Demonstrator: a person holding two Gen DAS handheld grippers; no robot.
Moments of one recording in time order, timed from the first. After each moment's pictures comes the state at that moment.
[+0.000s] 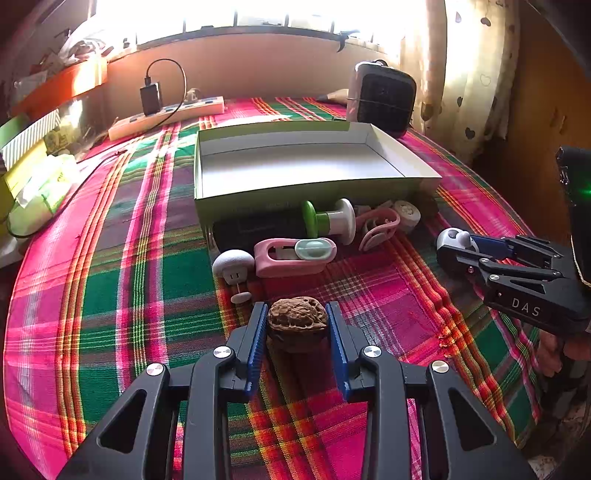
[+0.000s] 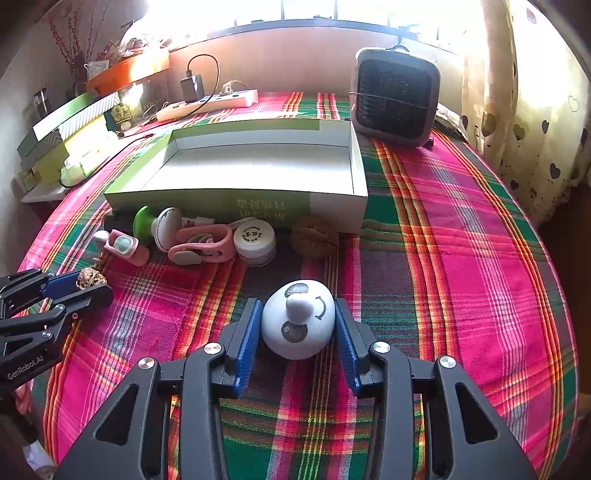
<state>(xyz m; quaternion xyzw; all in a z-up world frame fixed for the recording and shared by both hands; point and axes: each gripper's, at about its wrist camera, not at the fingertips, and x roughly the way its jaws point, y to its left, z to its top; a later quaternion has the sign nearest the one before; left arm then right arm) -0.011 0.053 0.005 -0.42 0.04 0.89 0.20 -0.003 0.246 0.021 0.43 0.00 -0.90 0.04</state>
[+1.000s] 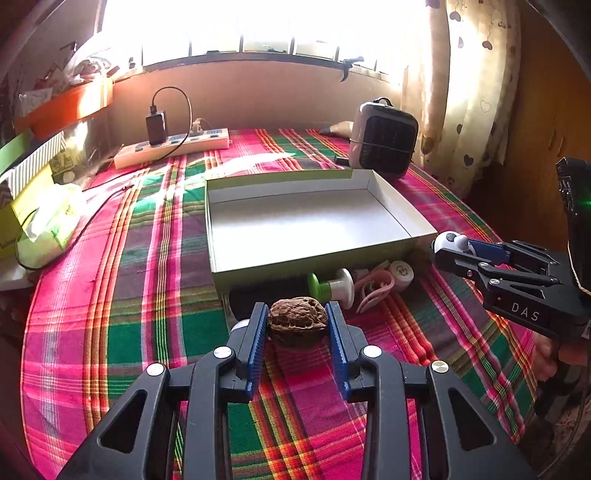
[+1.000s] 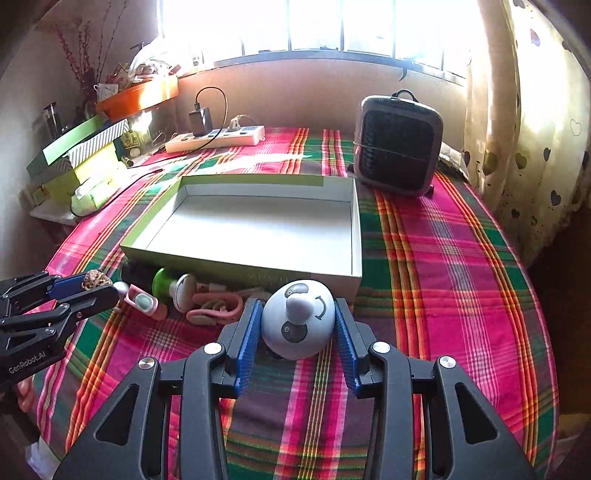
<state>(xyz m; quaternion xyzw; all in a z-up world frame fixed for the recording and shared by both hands) -0.033 0.050 0.044 -0.38 0.02 0.90 0.20 -0.021 0.244 0.065 0.39 0.01 -0.92 0.05</state>
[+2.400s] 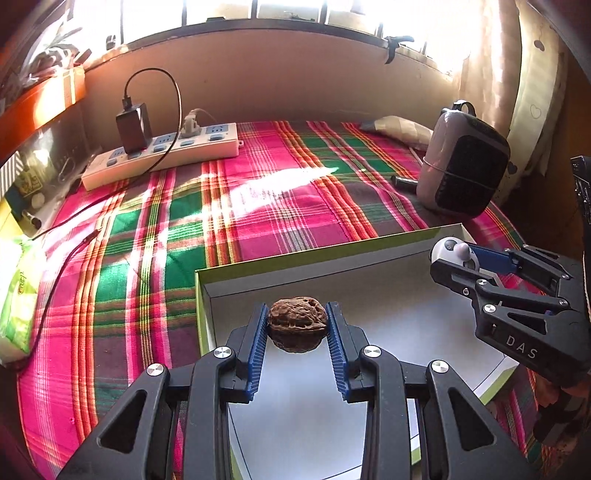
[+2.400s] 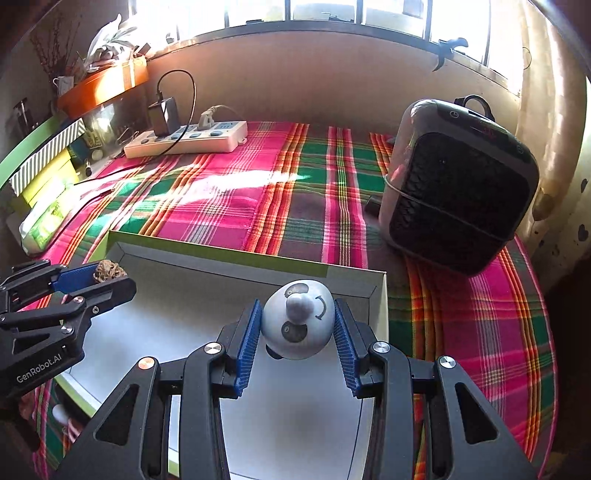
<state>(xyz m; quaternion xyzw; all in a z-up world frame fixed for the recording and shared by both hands) -0.196 0.081 0.030 -0.43 0.03 0.88 0.17 -0.184 0.242 0.046 0.43 0.03 -0.90 0.05</state>
